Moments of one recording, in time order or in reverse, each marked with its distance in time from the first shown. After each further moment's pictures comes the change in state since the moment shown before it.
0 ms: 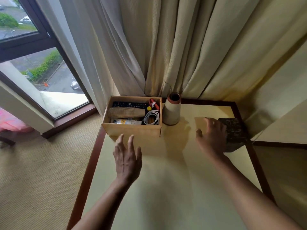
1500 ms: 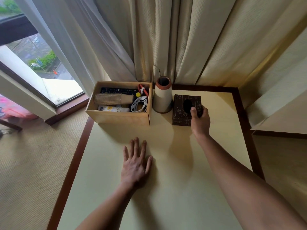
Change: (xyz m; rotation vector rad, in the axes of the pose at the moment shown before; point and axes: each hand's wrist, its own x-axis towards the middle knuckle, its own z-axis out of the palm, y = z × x) left_hand -0.063 0.041 0.063 0.259 -0.443 0.109; right_hand 0.040 0.041 0.062 0.789 -0.177 0.387
